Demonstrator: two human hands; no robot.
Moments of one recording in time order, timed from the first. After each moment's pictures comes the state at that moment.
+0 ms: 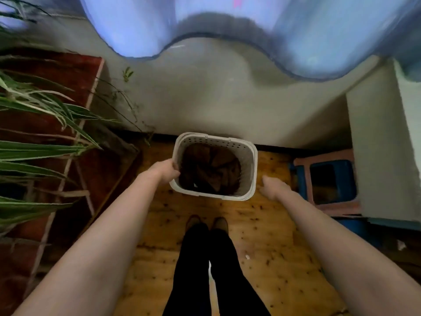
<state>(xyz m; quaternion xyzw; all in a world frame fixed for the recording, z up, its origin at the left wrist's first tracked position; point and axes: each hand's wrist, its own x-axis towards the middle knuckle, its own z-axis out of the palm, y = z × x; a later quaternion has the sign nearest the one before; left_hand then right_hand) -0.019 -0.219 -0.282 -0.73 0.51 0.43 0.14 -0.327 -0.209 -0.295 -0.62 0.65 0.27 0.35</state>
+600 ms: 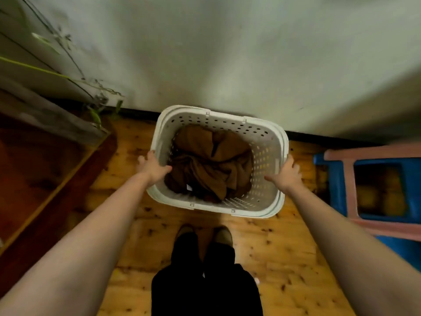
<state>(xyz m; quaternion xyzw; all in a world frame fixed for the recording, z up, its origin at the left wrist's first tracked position) 0.001 -0.268 -0.584 -0.81 0.35 0.47 0.01 -0.338 -0.283 -0.571 -0.43 0.83 0.07 0.36</state>
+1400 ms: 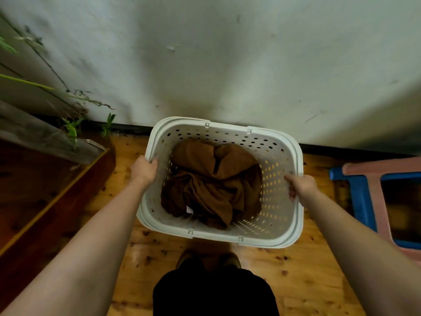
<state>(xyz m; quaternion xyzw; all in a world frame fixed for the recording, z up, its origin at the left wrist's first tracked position) 0.008 -0.310 -0.637 -0.87 0.35 0.34 -0.07 -0.371 -0.319 -0.642 -0.21 0.84 -0.16 0.48</state>
